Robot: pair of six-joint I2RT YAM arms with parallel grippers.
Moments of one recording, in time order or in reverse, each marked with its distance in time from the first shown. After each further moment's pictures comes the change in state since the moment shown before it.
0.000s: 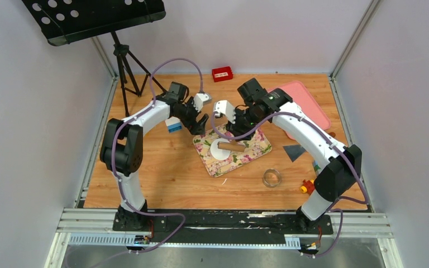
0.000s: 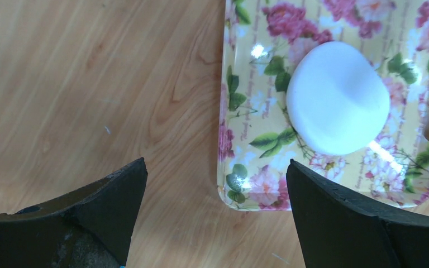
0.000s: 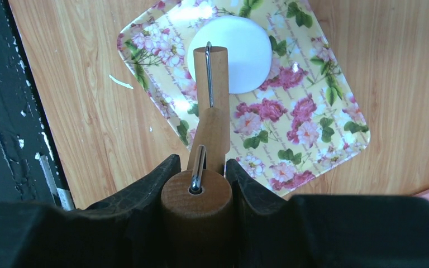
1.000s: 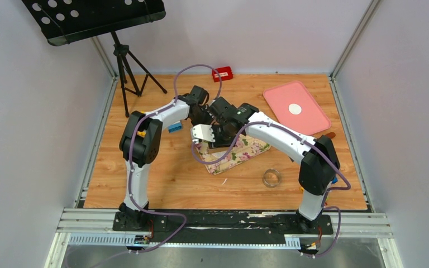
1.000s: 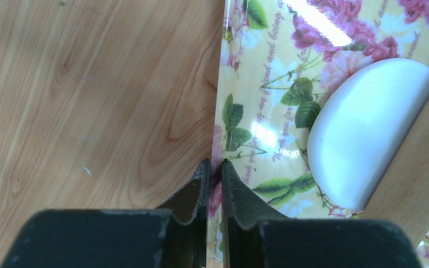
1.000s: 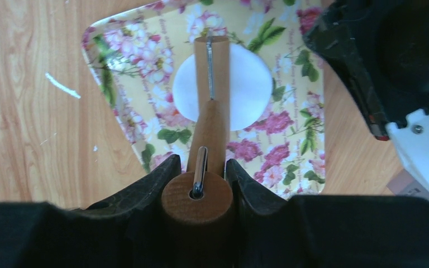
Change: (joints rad) left arm -0.132 0.236 0.162 -0.066 -0.266 -0.043; right arm 0.222 0.169 -0.020 0.150 0.260 -0.198
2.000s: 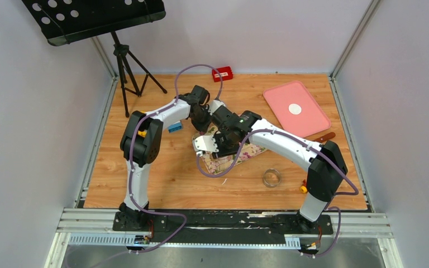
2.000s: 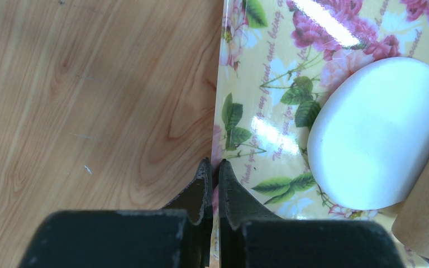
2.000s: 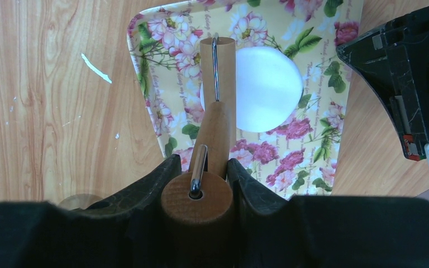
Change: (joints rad) left arm -0.013 0.010 0.023 -0.029 -0.025 0.003; right arm 0.060 -0.090 -0.133 -0.009 -0.012 -0.076
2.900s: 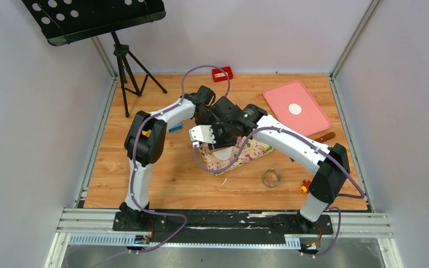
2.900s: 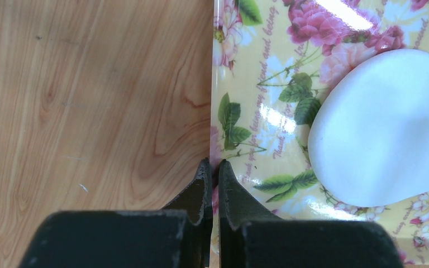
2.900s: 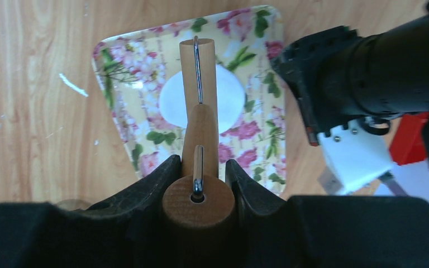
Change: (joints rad) left arm -0.040 0.031 0.058 -0.053 -0.023 0.052; right arm 0.005 -0.023 0.126 -0.034 0.019 0.042
